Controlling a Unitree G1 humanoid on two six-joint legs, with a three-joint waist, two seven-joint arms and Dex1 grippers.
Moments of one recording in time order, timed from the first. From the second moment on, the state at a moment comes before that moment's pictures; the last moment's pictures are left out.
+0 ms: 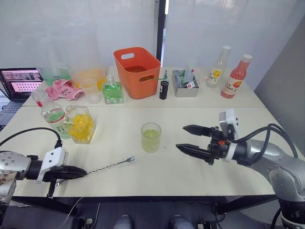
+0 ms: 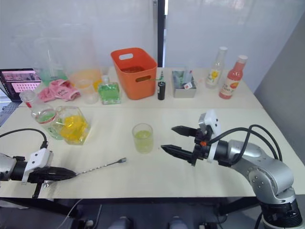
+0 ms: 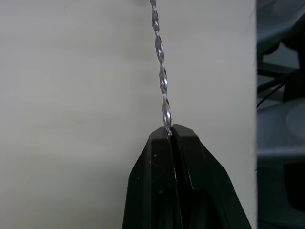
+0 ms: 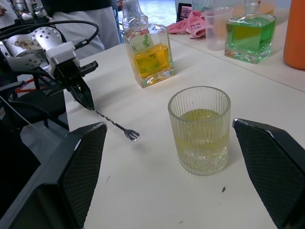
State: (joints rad) left arm -0.10 1.06 0.16 0.21 -0.43 -0.05 -1.56; right arm -0.30 -0.72 -0.13 -0.49 0.91 0.78 0.78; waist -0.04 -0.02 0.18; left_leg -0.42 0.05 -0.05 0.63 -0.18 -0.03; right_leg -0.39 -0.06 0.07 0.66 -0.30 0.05
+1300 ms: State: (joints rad) left arm -0.27 0.60 0.14 -0.27 -0.77 0.46 -1.03; right arm -0.45 -0.20 -0.05 -0.48 1.24 0.83 0.21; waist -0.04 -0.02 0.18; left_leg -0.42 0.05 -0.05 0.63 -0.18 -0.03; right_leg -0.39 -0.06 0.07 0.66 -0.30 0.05
